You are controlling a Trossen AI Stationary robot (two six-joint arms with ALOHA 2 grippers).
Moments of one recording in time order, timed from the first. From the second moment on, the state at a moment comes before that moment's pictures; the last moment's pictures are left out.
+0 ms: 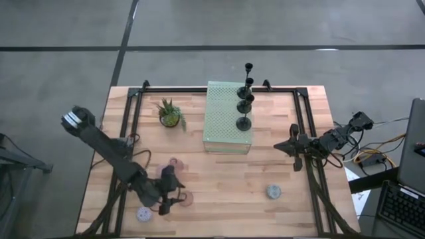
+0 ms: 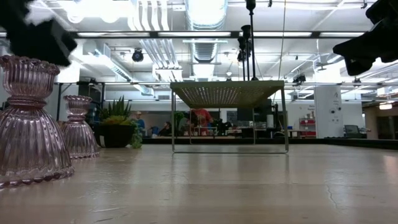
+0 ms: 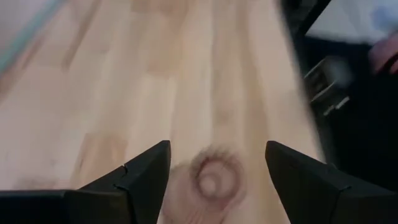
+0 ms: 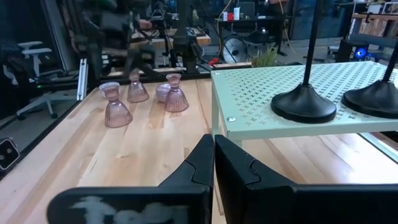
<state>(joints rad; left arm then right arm) -0.76 1.35 0.72 -0.08 -0.46 -0.70 0.54 0.02 0.13 -0.26 0.59 0.18</state>
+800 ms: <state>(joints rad) -0.77 1.47 0.74 -0.06 -0.44 -0.77 0.54 0.02 0.13 -0.26 0.58 0.17</state>
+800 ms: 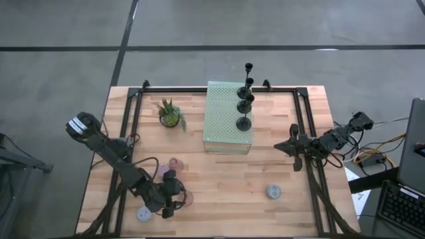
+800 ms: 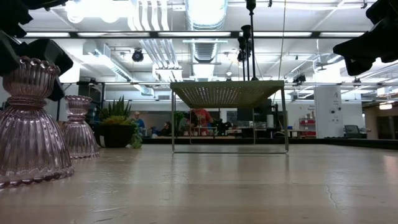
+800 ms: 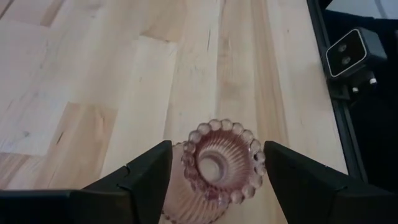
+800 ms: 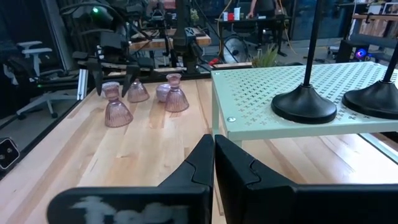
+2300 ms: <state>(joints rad) -0.55 1.42 0.78 0.21 -0.66 -0.62 0.54 0.02 0.13 -0.26 0.58 0.17</state>
